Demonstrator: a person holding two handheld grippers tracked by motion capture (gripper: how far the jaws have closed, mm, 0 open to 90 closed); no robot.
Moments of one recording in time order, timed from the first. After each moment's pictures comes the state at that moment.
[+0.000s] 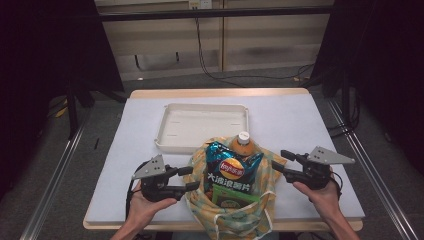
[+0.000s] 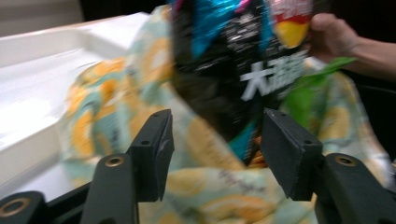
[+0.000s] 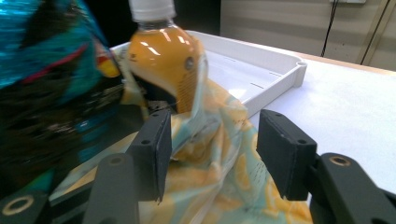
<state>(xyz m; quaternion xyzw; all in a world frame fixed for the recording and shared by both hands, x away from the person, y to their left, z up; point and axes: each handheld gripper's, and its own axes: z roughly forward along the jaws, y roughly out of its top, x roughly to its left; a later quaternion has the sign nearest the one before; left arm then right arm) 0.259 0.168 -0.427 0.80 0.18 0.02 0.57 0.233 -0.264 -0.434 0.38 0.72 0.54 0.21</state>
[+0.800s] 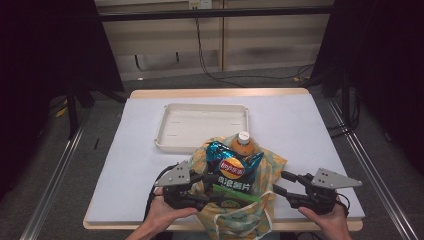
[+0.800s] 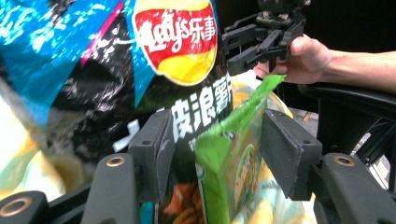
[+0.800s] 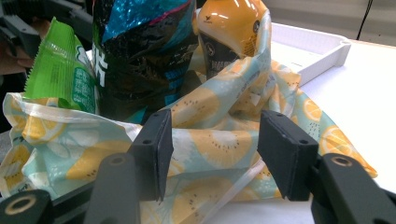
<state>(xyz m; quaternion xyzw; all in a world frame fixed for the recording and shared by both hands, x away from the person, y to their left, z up) 0.246 0.114 -0.419 0.80 0.10 -0.01 0.59 0.187 -0.257 -0.442 0.35 0.74 0.54 0.18</state>
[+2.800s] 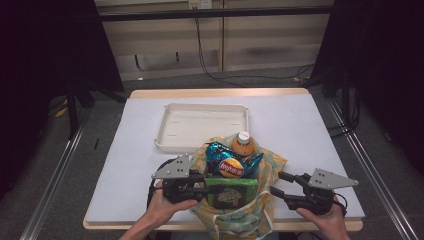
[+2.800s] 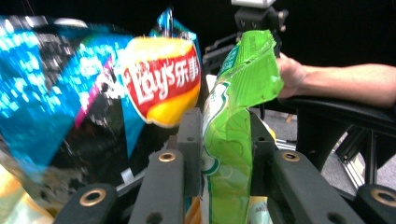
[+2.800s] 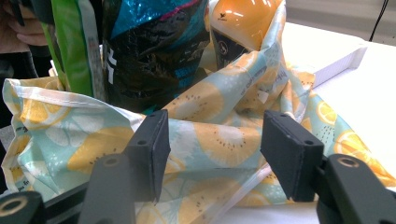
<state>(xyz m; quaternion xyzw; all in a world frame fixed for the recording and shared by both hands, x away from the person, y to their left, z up) 0.250 0.117 -0.391 0.80 0.08 -0.03 0.59 0.187 -0.253 -0.441 0.33 0.75 0.55 0.17</state>
